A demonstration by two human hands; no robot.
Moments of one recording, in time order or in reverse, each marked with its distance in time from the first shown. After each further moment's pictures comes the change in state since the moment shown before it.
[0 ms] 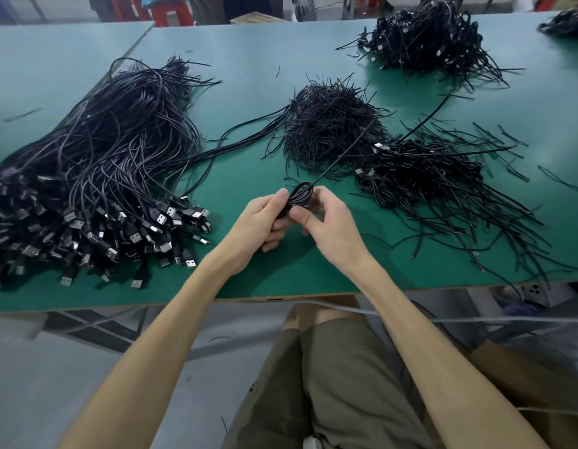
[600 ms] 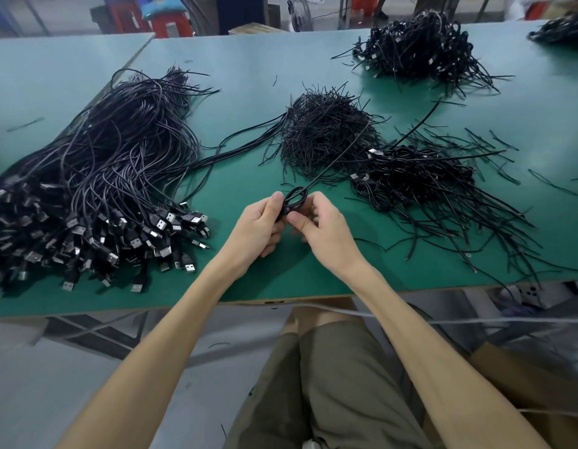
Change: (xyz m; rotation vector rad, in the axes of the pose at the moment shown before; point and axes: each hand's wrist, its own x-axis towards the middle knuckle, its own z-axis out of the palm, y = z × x) left_hand -0.003 -0.005 0.004 0.078 0.118 0.048; right_hand -0.004 -0.001 0.003 -0.014 -0.024 0.039
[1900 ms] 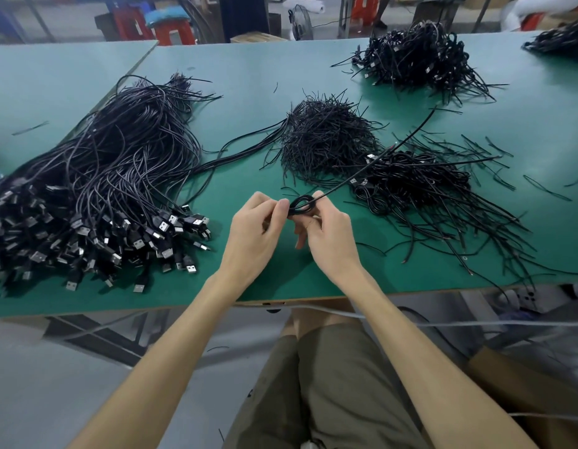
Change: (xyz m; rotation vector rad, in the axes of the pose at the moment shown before) left_hand -0.007 0.002 0.005 0.506 0.302 0.415; right_hand -0.002 -0.002 0.001 -0.096 0.153 -0.138
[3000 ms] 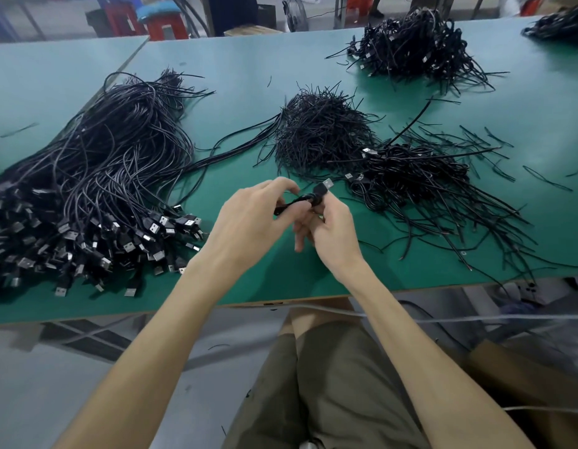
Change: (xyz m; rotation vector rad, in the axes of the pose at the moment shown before) left_hand 0.021 0.042 -0.022 0.415 -0.243 0.090; right_hand 0.003 0.005 -0.006 0.300 -0.042 0.081
